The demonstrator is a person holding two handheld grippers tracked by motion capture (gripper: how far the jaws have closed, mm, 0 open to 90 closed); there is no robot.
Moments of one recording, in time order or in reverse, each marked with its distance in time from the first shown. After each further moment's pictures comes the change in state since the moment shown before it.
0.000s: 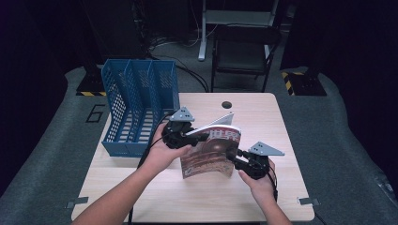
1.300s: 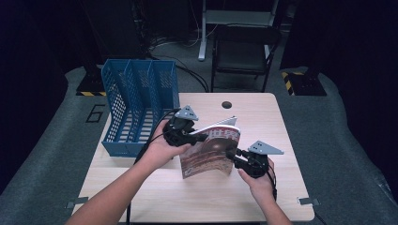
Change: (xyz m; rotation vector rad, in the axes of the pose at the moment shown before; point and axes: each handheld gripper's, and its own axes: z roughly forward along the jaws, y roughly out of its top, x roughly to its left) left arm -0.001 0.013 -0.002 0.128 -0.010 0.058; right arm -0.001 0.001 0.003 0.010 0.003 0.019
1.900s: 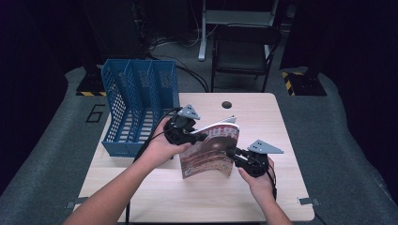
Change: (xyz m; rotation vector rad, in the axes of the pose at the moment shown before) left arm 0.000 0.005 0.000 0.041 0.005 -0.003; right arm 0.000 0.004 0.001 -0.009 -0.007 -0.023
